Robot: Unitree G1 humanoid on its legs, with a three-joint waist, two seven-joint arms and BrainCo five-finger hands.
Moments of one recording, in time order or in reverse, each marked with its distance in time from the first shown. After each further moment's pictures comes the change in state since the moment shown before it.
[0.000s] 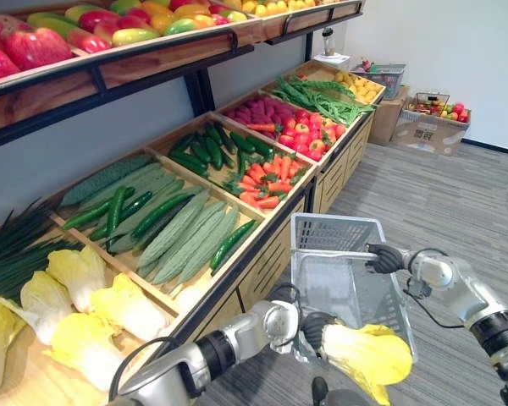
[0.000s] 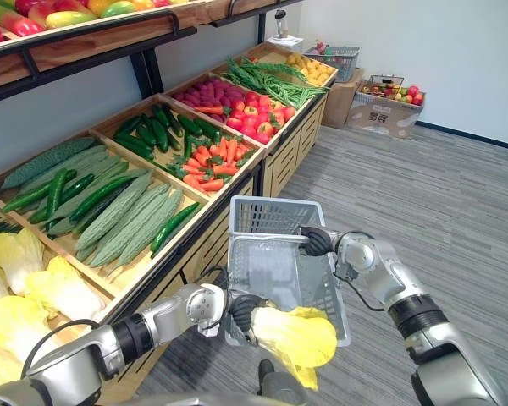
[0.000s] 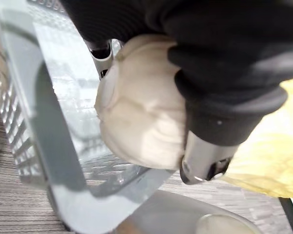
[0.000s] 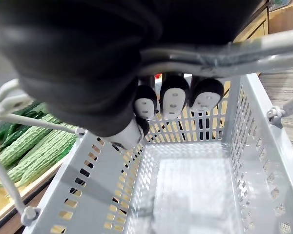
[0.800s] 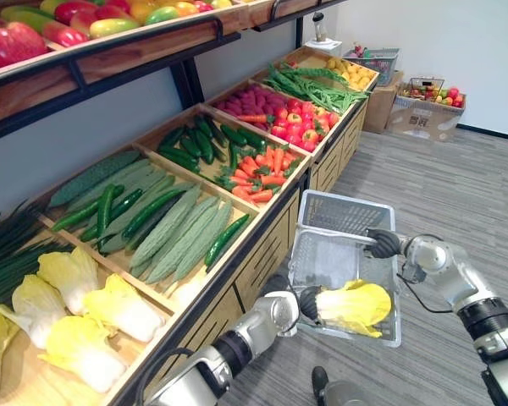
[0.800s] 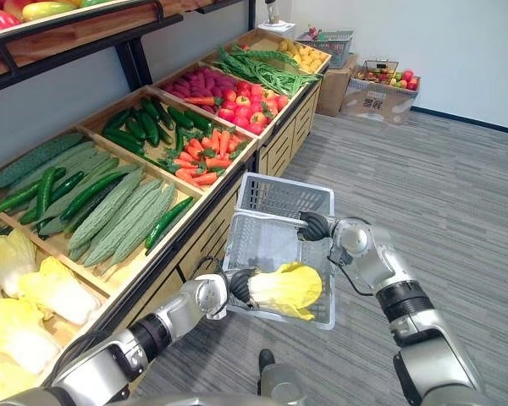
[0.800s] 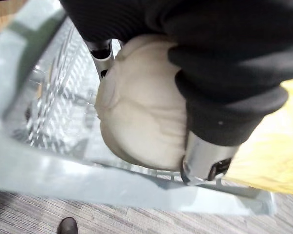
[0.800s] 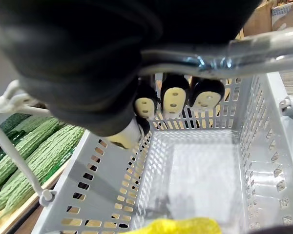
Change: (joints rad) left arm 0.028 -0.181 0.259 0.174 0.147 0.155 0.225; right arm -0.084 0.086 -0.086 0.040 -0.041 0.081 0.048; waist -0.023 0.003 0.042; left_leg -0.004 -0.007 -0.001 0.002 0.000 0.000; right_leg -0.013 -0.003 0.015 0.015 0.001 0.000
